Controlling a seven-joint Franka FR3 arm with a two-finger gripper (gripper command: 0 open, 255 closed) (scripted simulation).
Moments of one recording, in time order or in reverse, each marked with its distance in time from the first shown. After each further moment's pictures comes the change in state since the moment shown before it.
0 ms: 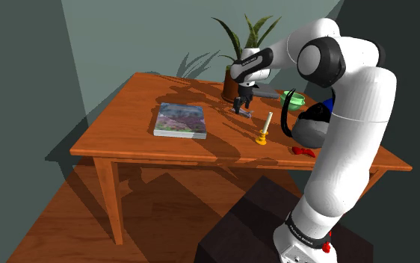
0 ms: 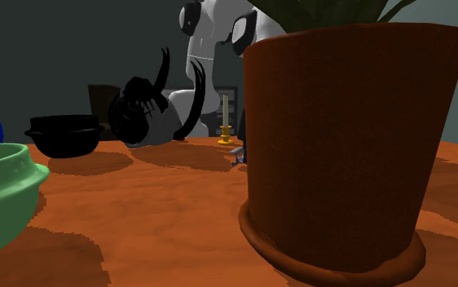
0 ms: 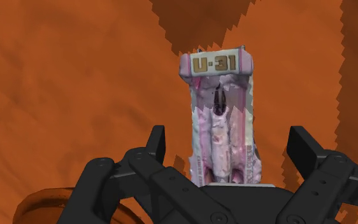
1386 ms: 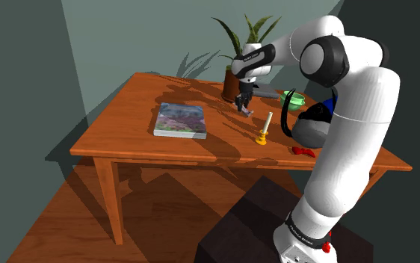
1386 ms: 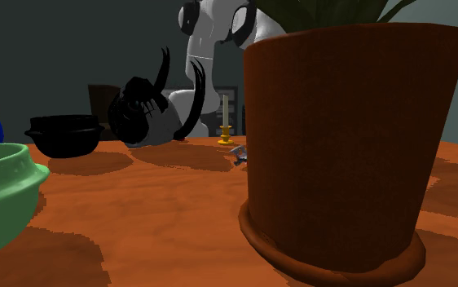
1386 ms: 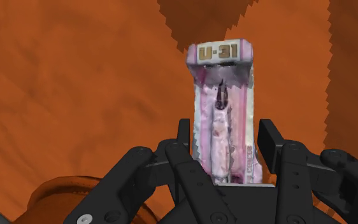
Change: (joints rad) arm 0.003 -0.021 -0.002 0.025 -0.007 -0.044 0.000
